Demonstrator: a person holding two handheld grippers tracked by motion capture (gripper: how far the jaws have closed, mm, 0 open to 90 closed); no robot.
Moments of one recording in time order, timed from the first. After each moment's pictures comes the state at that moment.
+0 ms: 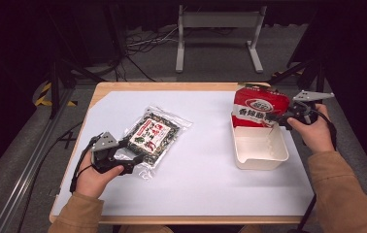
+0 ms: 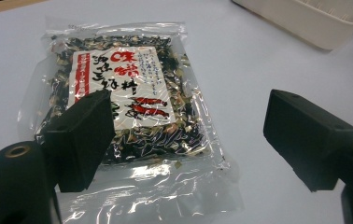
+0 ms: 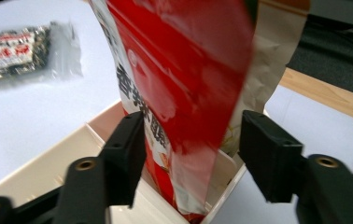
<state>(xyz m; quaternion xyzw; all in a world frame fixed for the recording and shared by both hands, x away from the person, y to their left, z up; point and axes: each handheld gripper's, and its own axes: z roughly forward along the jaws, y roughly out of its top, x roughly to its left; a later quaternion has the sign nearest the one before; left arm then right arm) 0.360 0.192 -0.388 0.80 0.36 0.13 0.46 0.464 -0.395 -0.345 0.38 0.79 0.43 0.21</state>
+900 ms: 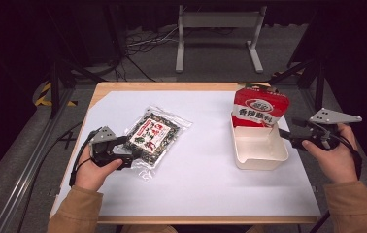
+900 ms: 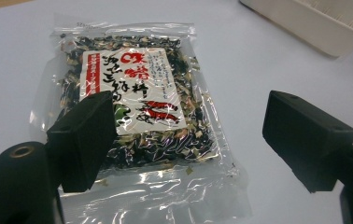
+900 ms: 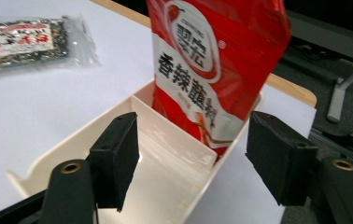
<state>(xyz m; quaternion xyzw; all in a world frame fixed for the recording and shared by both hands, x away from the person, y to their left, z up) 0.373 0.198 -0.381 0.80 0.37 0.13 0.45 0.367 -0.384 -0.313 0.38 0.78 0.41 0.28</state>
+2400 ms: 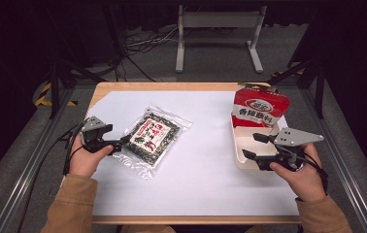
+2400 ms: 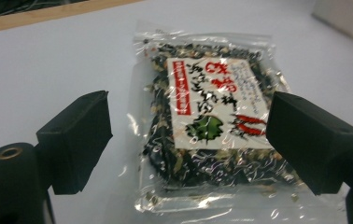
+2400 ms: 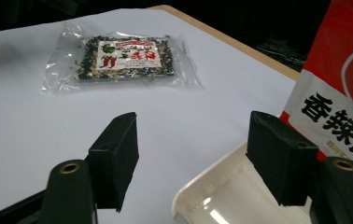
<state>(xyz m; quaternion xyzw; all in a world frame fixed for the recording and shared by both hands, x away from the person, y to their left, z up) 0.420 0.237 -0.402 0.77 0.42 0.16 0.46 0.334 -0.294 -0.331 0.28 0.81 0.46 0.22</state>
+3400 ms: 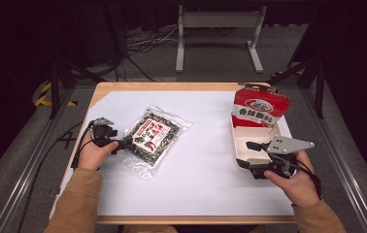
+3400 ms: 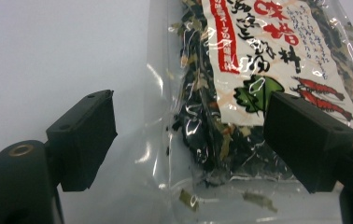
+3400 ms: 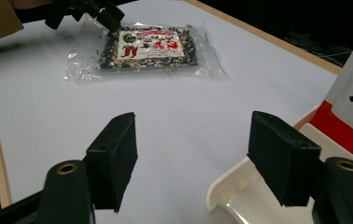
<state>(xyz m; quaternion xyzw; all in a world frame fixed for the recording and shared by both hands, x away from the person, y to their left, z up) 0.461 0.230 -0.438 0.79 0.46 0.11 0.39 0.326 -0.284 -0.350 0.27 0.82 0.46 0.19</state>
